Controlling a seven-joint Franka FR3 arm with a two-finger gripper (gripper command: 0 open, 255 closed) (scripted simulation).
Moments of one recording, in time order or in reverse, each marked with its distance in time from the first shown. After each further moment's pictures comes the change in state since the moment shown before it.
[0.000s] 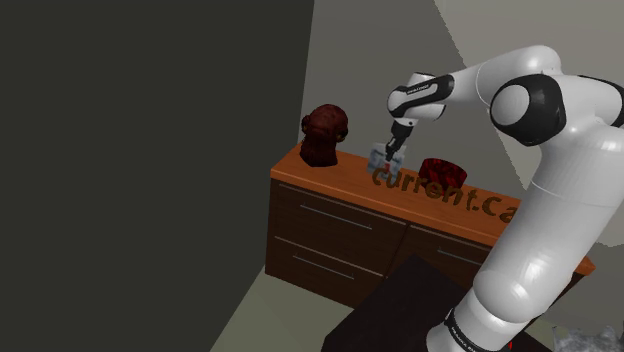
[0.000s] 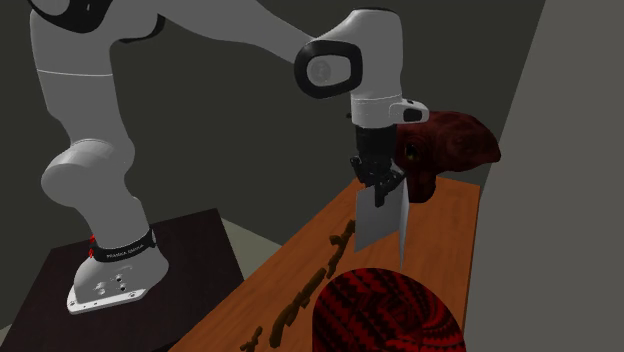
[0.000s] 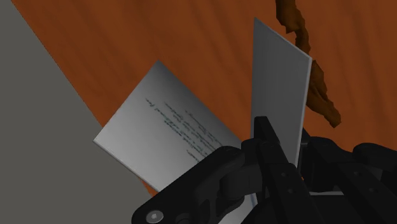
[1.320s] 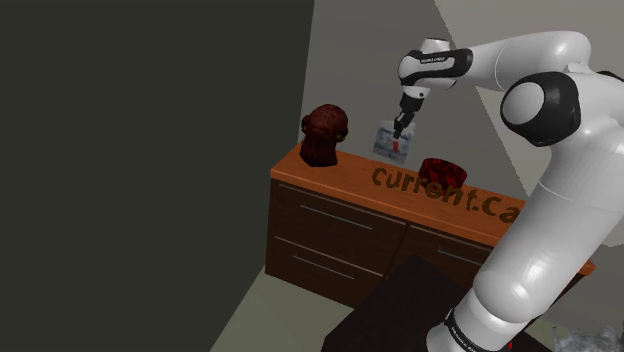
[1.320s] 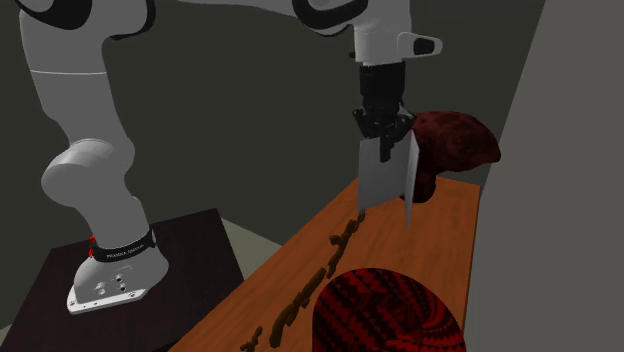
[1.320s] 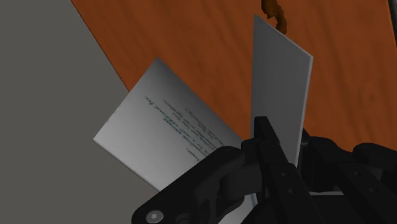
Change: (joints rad) arm 0.003 -0.052 -0.005 0.203 -0.030 -0.251 0.019
